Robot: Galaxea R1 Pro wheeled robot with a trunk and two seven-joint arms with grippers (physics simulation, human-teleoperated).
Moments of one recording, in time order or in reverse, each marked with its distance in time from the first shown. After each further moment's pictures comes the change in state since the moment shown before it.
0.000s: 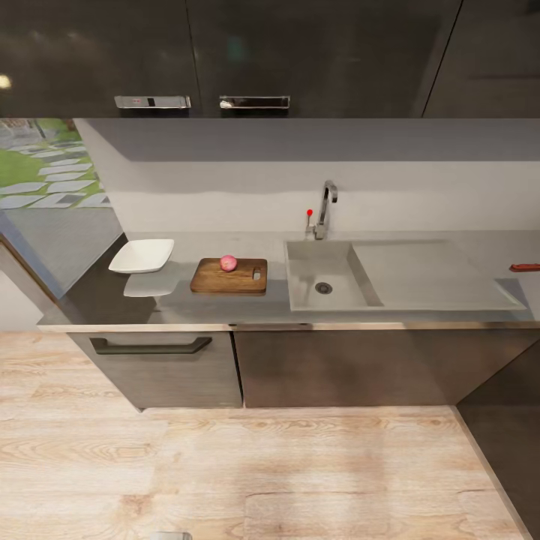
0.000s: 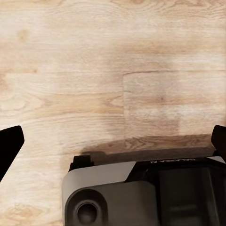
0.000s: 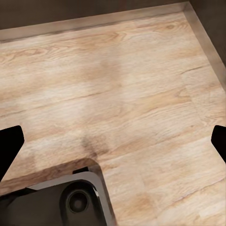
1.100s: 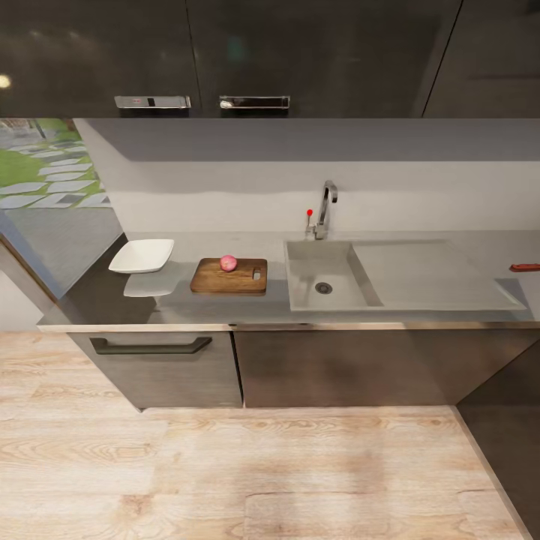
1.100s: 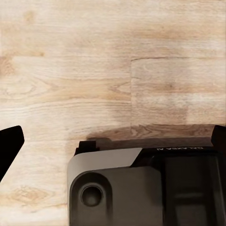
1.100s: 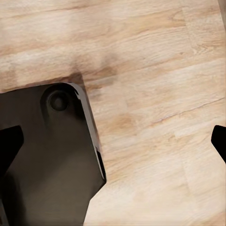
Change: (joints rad) left arm 0.000 -0.038 0.008 0.085 0.005 -0.001 0.004; right arm 0.000 0.009 0.003 0.294 0.001 0.006 -0.001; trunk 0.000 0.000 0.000
